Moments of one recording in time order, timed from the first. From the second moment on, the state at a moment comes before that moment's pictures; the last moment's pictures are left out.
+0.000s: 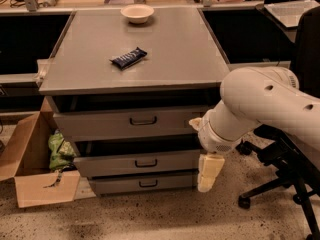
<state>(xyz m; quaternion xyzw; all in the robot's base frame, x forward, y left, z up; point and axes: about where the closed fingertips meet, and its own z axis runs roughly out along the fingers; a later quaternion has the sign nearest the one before) 0.456 -0.112 0.741 -0.70 0.70 0.04 0.16</state>
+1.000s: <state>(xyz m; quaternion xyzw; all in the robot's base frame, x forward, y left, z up) 0.514 -0.163 0.505 -0.67 0.73 -0.02 0.10</state>
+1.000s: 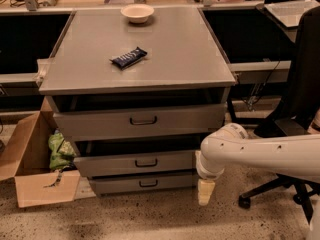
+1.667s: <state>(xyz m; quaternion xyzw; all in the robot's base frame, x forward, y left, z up) 0.524 -0.160 0.498 -0.68 0.73 -0.02 0.10</state>
